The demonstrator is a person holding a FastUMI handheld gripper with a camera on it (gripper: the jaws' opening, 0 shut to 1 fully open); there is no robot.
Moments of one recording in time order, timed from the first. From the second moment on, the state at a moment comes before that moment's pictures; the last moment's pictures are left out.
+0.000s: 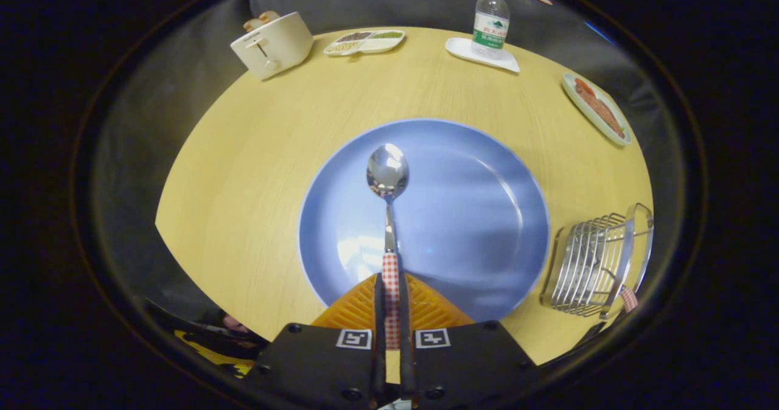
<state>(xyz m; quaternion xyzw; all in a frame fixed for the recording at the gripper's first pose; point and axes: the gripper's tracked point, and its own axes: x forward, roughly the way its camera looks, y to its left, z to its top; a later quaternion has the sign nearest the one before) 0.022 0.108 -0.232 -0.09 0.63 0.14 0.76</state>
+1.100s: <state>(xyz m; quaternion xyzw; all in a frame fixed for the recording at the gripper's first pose) 0.024 -0.024 -0.081 -0.15 0.67 0.03 0.72</state>
